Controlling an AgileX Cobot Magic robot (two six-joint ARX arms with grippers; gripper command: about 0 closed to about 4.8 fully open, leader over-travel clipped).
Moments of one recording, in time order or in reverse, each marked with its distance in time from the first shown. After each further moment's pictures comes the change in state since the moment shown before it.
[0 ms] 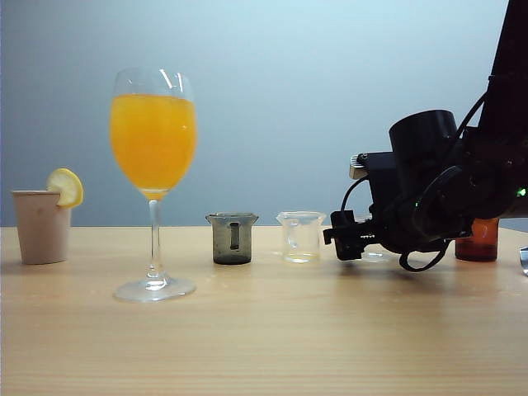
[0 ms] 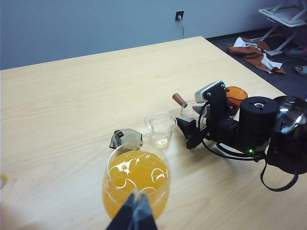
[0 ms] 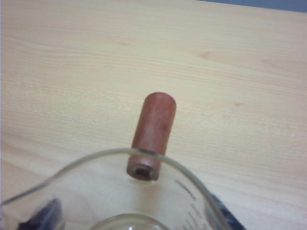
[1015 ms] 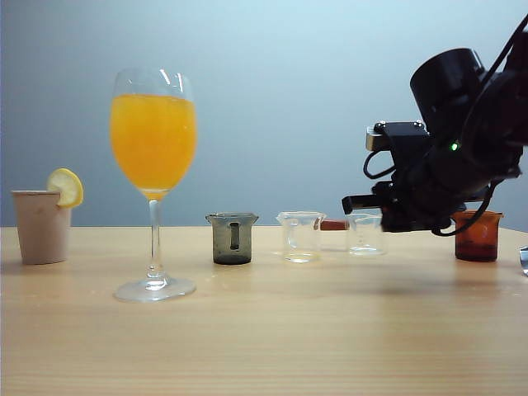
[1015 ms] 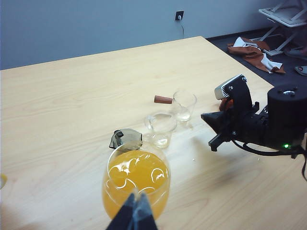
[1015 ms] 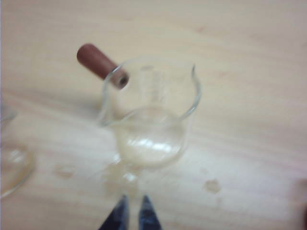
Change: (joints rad) left arm 0.000 0.000 0.000 0.000 0.000 0.000; right arm 0.003 -0.309 -0.129 -0.327 -0.041 0.037
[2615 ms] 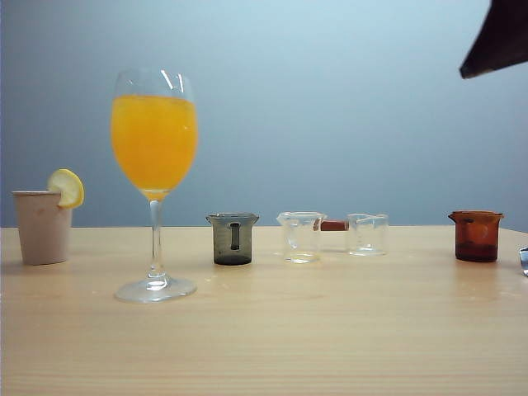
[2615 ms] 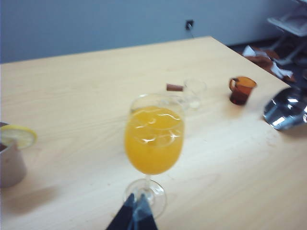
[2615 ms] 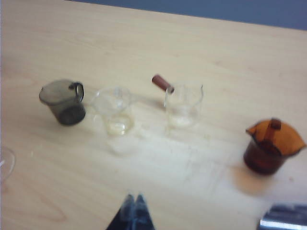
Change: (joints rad) left arm 0.000 -0.360 -0.206 -0.103 -0.061 0.000; right arm 0.005 -1.005 -0.104 -0.860 -0.182 0.008
